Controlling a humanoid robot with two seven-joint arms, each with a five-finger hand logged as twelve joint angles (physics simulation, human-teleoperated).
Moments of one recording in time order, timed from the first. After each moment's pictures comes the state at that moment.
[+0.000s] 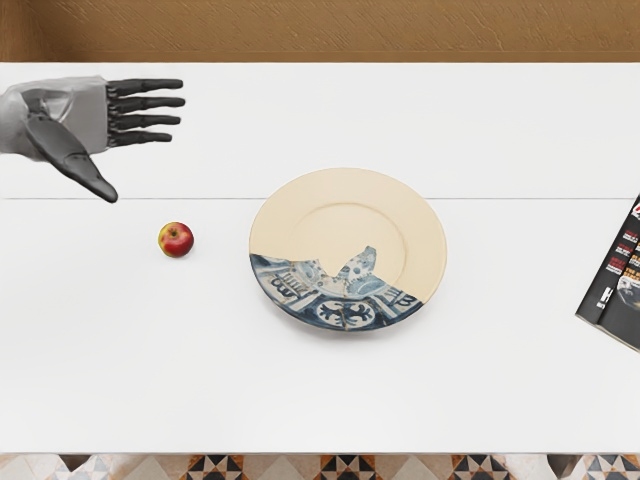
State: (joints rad) left arm -0.92 1.01 -0.66 -1.39 0.07 -0.61 0.34; right arm -0.09 0.00 0.06 0.12 -0.20 0.14 -0.42
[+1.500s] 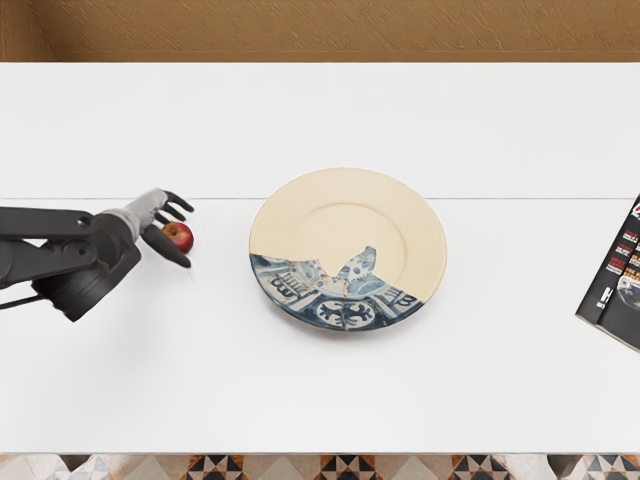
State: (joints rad) left arm -1.32 0.56 0.38 -1.47 0.42 0.61 0.39; right arm -0.09 0.00 0.06 0.12 -0.20 0.14 -0.42
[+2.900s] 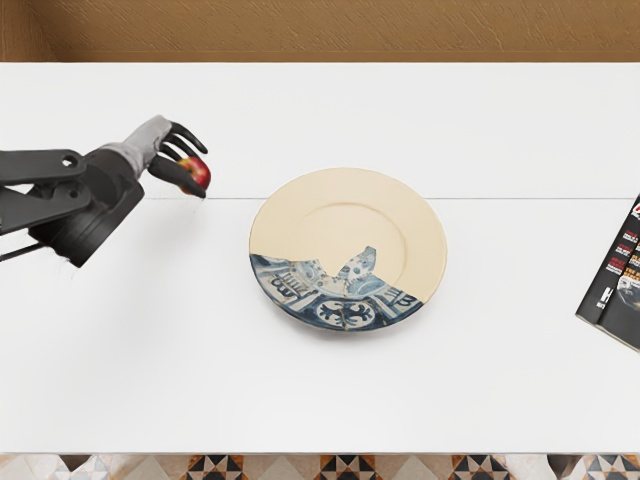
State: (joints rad) left arm -1.39 0.58 0.21 -1.45 0.45 0.61 0.39; right arm -0.09 0.00 0.06 0.12 -0.20 0.14 -0.42
